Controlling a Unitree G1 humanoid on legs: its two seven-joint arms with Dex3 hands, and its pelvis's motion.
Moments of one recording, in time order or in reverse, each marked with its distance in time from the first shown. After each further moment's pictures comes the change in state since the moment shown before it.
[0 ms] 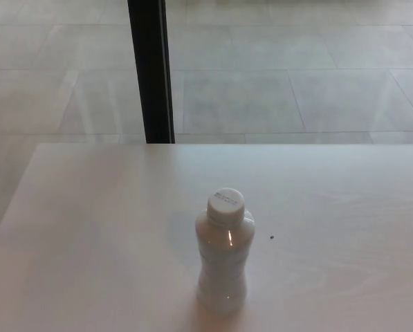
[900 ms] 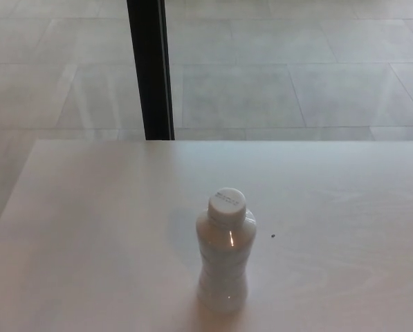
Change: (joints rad) left_arm -0.322 0.137 0.088 -0.809 -0.203 0.085 -0.119; right_arm -0.319 -0.112 -0.197 -0.655 0.256 0.085 0.117
